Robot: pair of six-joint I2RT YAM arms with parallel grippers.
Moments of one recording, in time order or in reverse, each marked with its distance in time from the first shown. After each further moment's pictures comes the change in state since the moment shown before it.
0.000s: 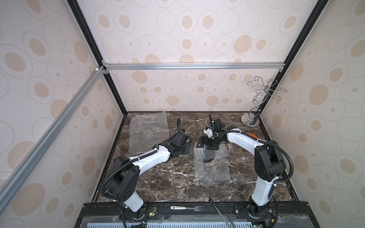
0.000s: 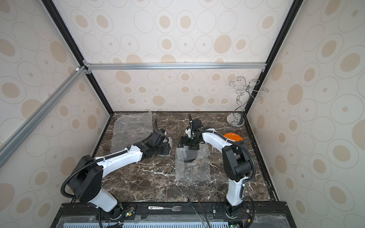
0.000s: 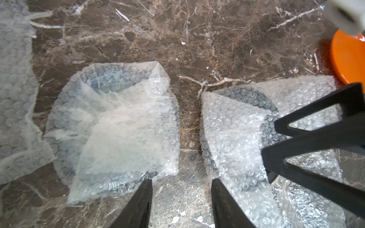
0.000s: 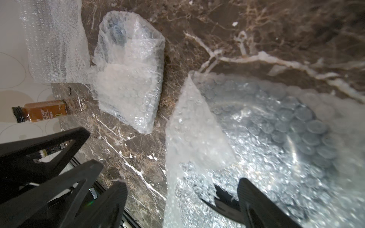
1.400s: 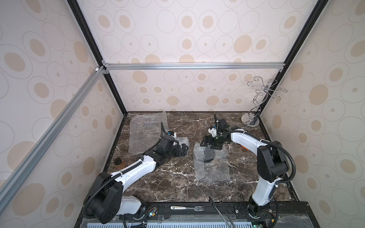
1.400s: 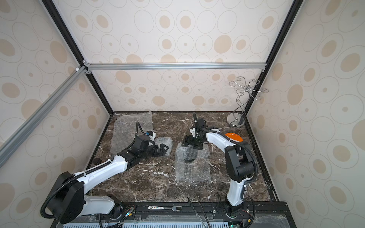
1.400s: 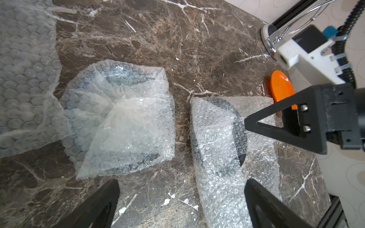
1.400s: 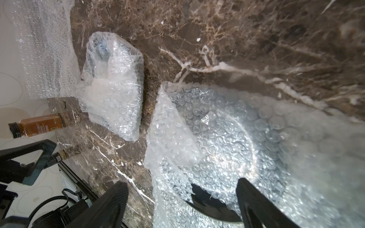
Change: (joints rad) left arm 0.110 -0.246 -0.253 0.203 0.183 -0.092; right arm -0.069 -0.038 -0.064 0.032 0.019 0.002
